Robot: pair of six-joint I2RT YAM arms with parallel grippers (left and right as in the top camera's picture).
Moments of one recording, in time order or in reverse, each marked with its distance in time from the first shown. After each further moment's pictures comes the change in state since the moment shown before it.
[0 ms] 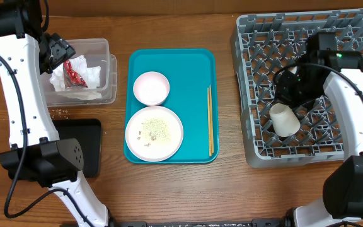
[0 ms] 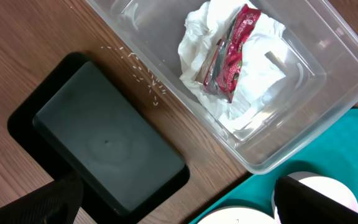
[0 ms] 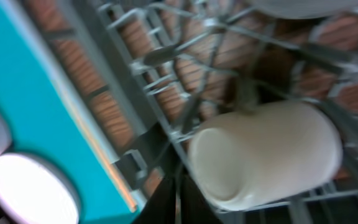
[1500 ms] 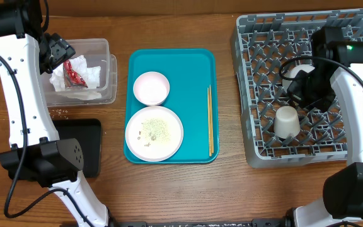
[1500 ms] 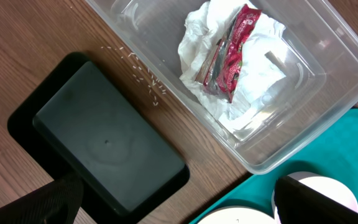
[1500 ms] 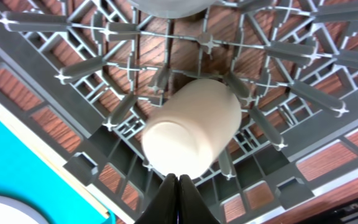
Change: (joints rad) left arm 0.000 0.000 0.000 0.000 0.000 0.000; right arm -0.002 0.000 0.145 -0.226 0.214 0.129
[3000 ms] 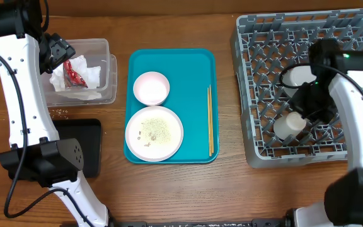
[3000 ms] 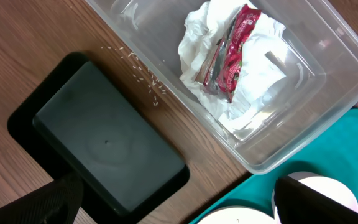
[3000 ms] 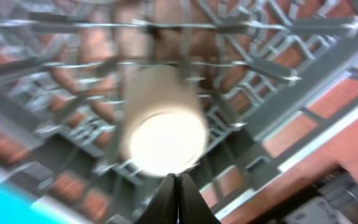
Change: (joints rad) left arm 0.000 0.000 0.000 0.000 0.000 0.000; right arm -0.003 -0.061 -0.098 -0.015 0.078 0.089
